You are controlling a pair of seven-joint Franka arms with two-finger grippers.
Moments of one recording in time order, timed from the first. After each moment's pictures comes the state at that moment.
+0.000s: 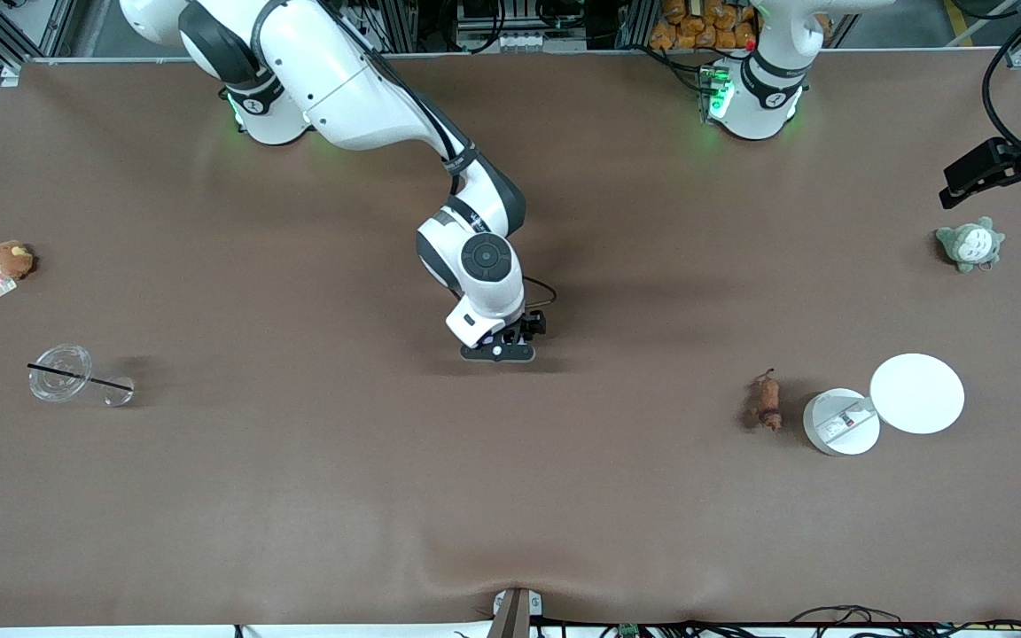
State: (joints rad) left arm -0.05 -0.04 0.01 -1.52 0.03 1.45 -0.12; right arm 0.74 0.87 0.03 -1.44 0.00 2.35 0.80
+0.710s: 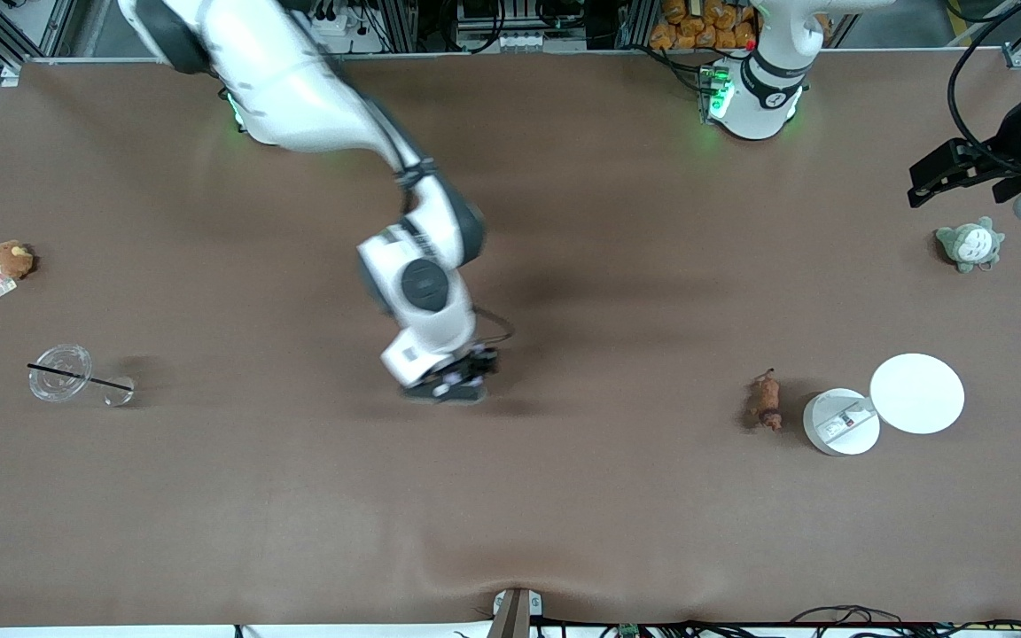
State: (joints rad) left arm -0.04 -0.04 -0.05 -1.54 0.03 1.45 -0.12; right arm 0.54 0.73 -0.02 -1.40 -0.02 2.15 0.59
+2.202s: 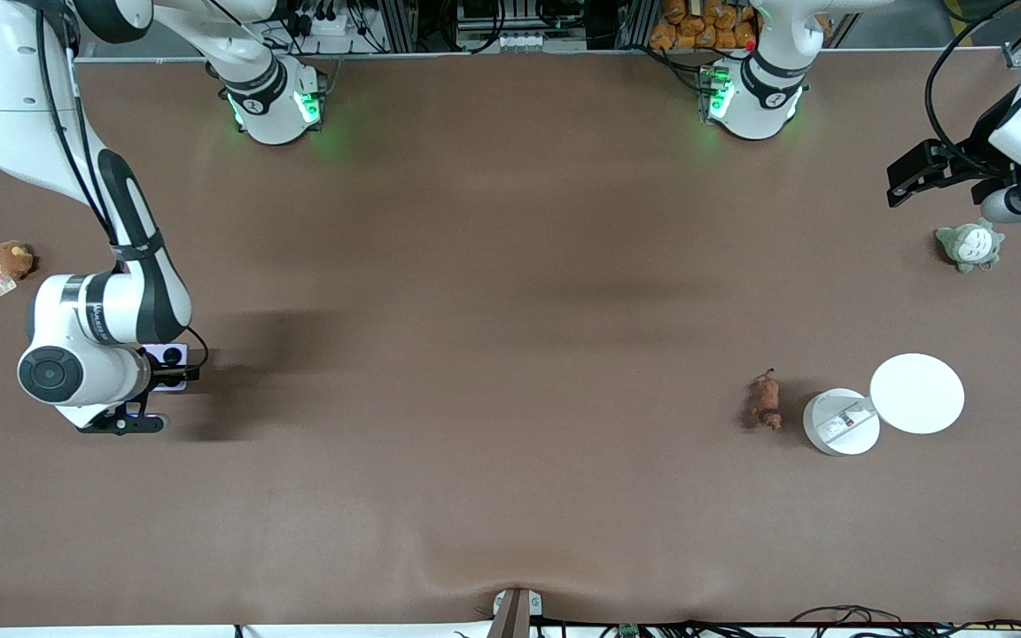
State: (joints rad) left arm -0.01 -0.04 -0.11 -1.55 0.03 1.45 -0.13; right arm -0.07 0.63 -0.04 -1.72 -0.25 2.11 0.05
